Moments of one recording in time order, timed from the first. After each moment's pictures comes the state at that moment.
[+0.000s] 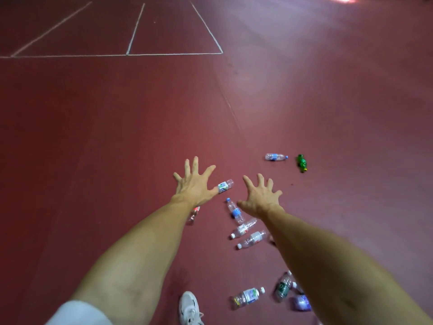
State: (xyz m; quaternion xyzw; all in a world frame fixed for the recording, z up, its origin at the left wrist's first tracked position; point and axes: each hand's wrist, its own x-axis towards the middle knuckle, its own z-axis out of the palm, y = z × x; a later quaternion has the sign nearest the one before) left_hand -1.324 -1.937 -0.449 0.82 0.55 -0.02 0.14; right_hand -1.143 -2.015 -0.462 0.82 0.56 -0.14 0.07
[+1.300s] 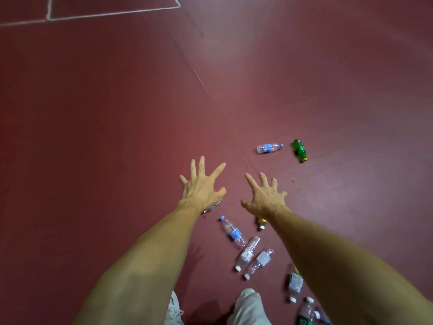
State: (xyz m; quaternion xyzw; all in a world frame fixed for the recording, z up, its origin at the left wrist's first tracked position) left_hand -1.162 -1.585 -0.571 0.87 0.45 -0.06 0.20; right_hand -1.000 -1.690 -0.578 0.85 0.48 -0.22 0.09
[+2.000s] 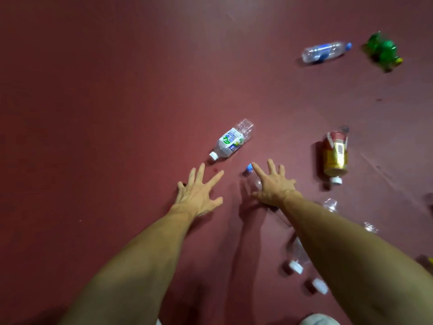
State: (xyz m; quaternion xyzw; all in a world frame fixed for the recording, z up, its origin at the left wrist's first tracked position) left_hand -1.196 -1.564 -1.218 0.87 0.43 -0.19 0.16; right_hand -0.986 -1.656 -1.223 0.82 0.49 -0.28 0.10
